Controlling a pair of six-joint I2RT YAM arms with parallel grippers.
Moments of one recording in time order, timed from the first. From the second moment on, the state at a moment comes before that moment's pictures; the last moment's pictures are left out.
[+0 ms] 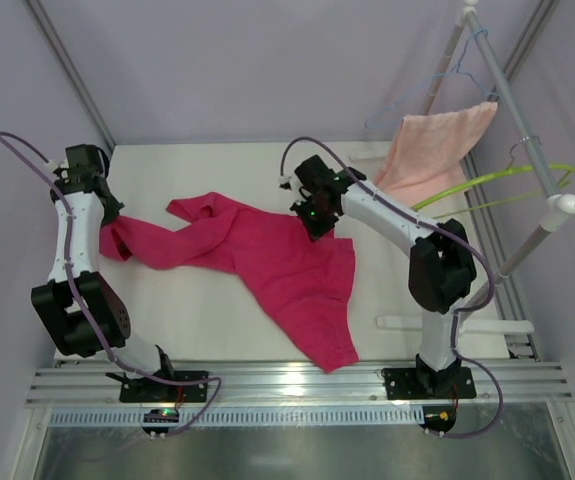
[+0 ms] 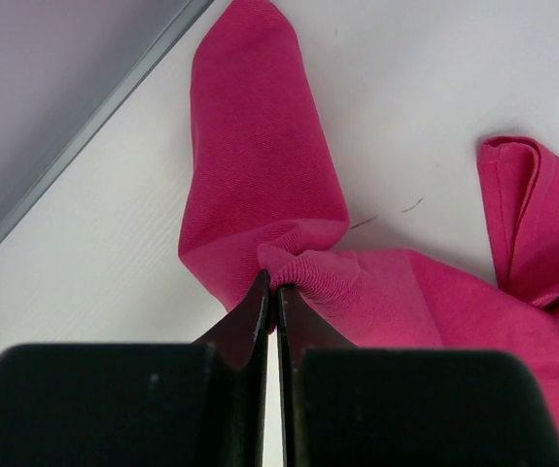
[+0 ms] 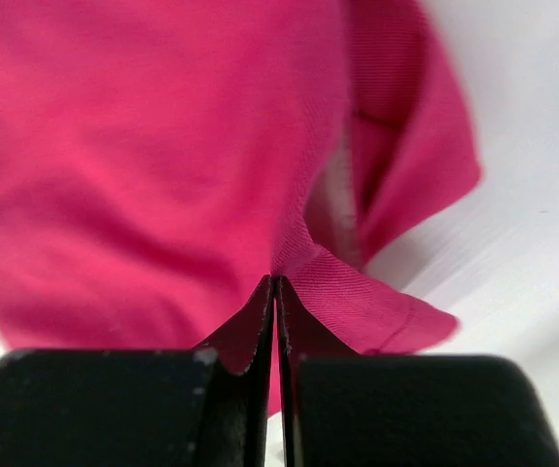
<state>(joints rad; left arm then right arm) 0.29 1.55 1.44 -0.85 -0.30 -0.42 0.57 1.98 1.67 -0.88 -0.10 -0.04</state>
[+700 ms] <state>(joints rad) 0.29 1.56 1.45 -0.93 -0.37 -0.39 1.52 1.53 1.11 -0.57 -0.13 0.51</state>
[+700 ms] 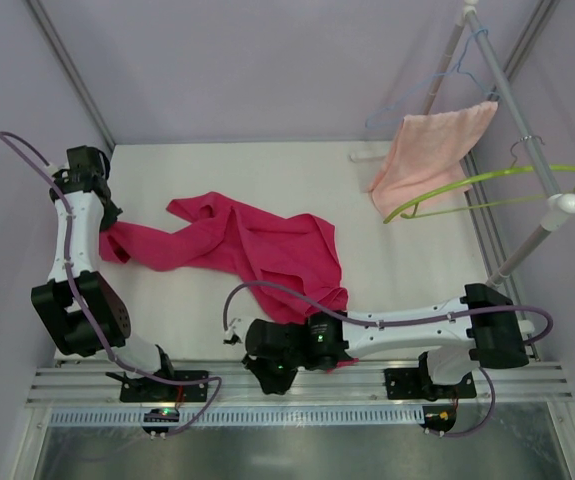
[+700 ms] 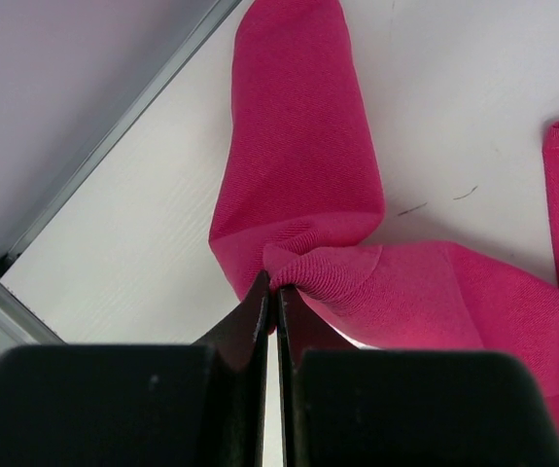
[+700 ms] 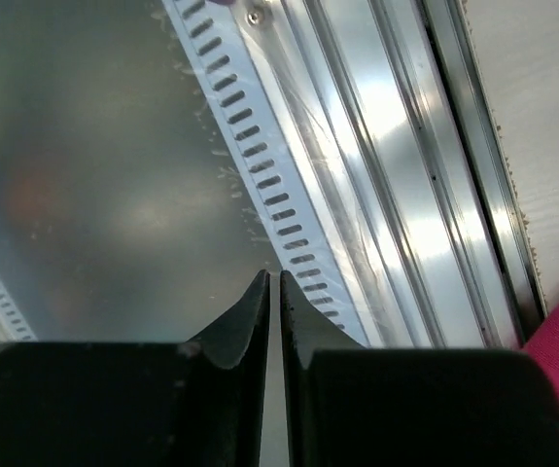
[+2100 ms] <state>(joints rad) 0.28 1.61 1.50 -0.96 -0.31 -0.39 1.38 1.68 1.54 -0.81 0.08 0.12</state>
